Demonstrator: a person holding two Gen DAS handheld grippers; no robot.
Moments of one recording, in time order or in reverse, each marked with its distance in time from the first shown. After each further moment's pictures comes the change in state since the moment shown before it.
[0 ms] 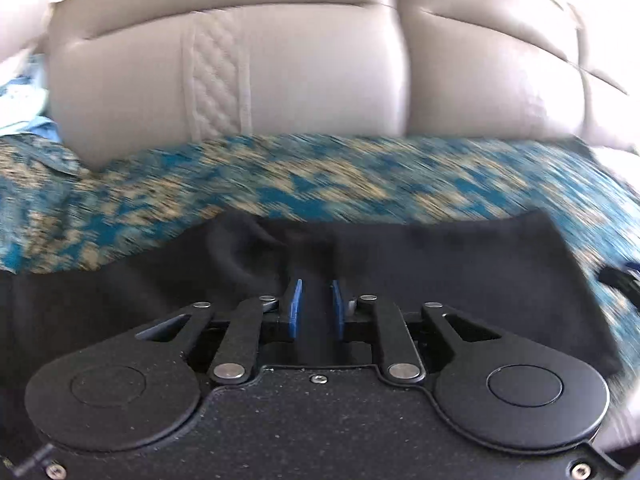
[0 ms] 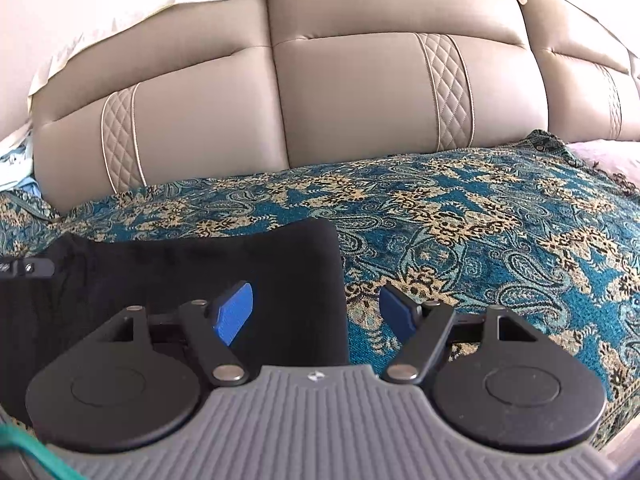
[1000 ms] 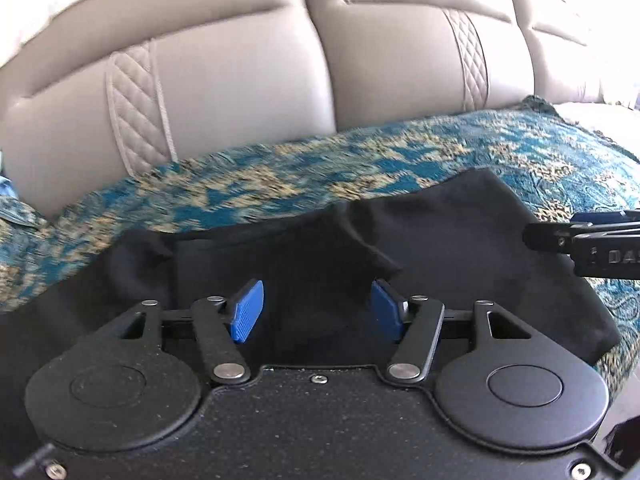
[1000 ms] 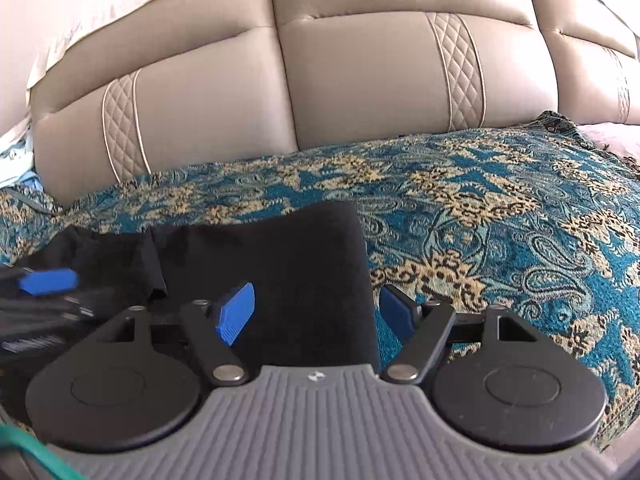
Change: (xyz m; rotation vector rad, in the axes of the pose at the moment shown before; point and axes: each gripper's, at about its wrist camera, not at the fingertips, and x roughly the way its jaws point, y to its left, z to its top) left arm 0.021 -0.087 -0.016 0.171 -0.057 -0.009; right arm 0.012 0.014 0.002 0.034 0.047 0.015
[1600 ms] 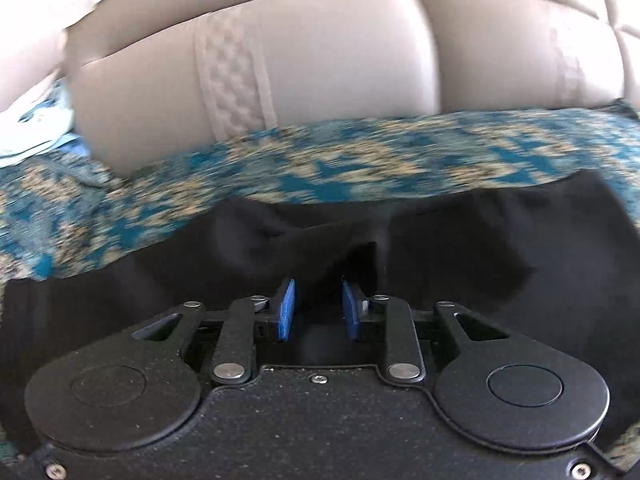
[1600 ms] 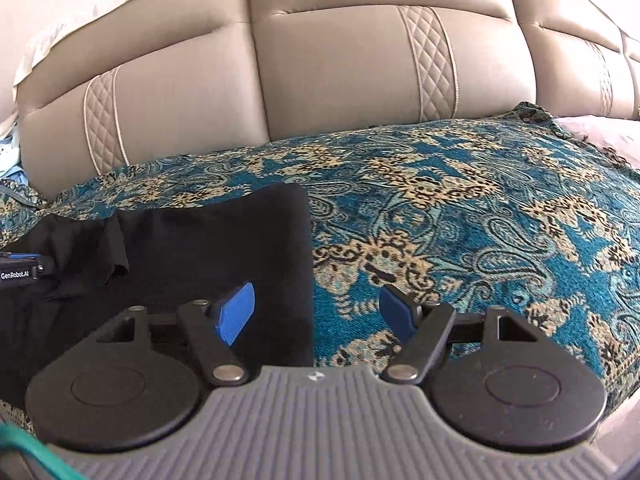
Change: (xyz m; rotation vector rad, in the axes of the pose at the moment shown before) left arm 0.018 0.066 -0.003 -0.109 0.075 0.257; right arm -0.008 -0.031 -0.014 -0.011 0.020 -0.030
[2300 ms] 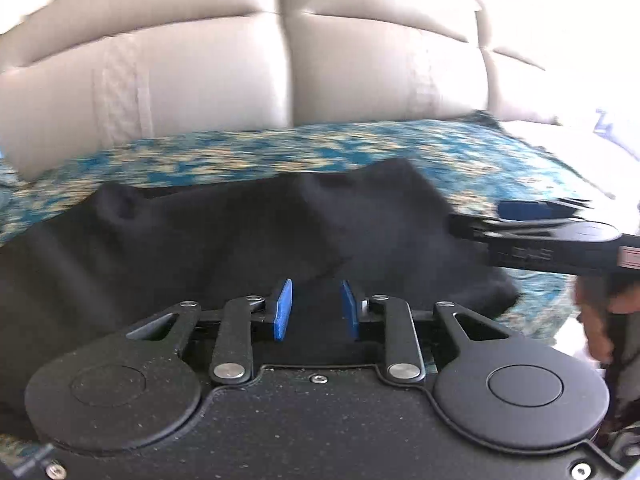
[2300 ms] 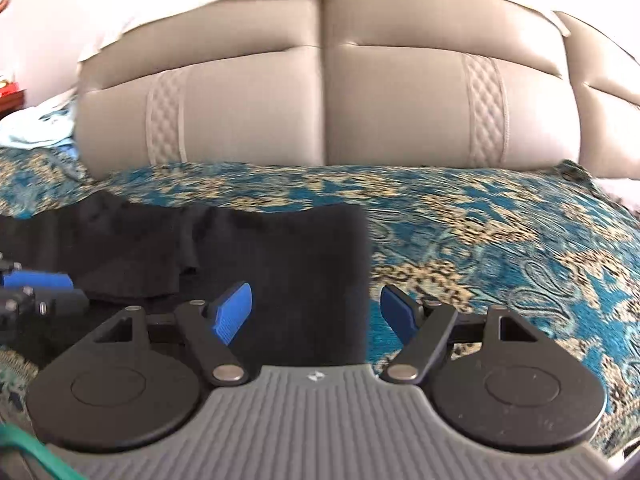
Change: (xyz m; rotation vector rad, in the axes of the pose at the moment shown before) left arm -0.097 -0.044 -0.054 0.058 -0.083 -0.435; right arm -0.021 0.020 -0.012 -0.144 -0.099 0.085
